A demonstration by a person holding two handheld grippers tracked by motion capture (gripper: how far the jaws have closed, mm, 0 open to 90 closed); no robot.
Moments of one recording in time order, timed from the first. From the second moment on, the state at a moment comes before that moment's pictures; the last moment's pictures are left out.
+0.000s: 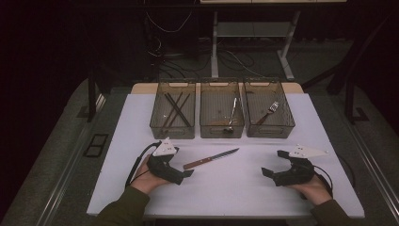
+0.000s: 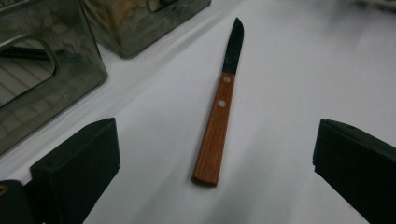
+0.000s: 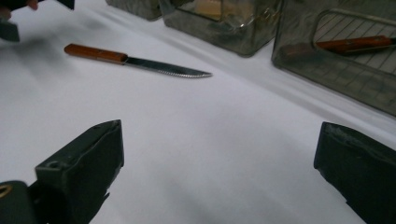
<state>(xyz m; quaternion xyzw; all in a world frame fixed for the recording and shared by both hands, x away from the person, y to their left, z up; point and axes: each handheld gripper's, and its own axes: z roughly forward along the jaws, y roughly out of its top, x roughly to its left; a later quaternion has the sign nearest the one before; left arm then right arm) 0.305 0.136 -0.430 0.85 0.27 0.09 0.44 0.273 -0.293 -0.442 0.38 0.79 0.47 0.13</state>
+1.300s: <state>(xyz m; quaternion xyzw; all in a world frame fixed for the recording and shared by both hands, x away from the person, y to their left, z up) 0.347 0.070 -0.444 0.91 0.19 0.04 0.36 0.272 -0.291 -0.439 0.37 0.79 0.46 0.13</state>
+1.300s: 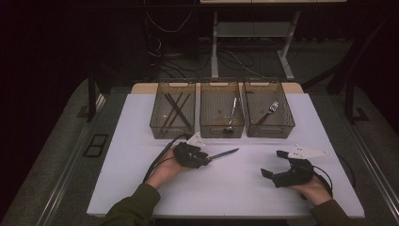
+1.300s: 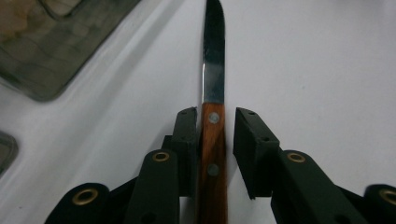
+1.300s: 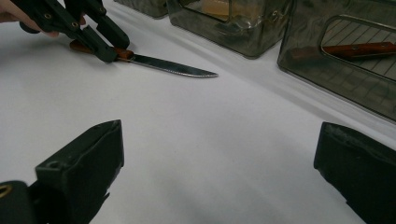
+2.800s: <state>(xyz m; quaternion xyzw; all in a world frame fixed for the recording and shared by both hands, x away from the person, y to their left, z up) 0.312 0.079 -0.395 0.86 0.20 0.09 0.46 0.281 -0.261 -0.416 0.38 0.78 0.50 0.07</state>
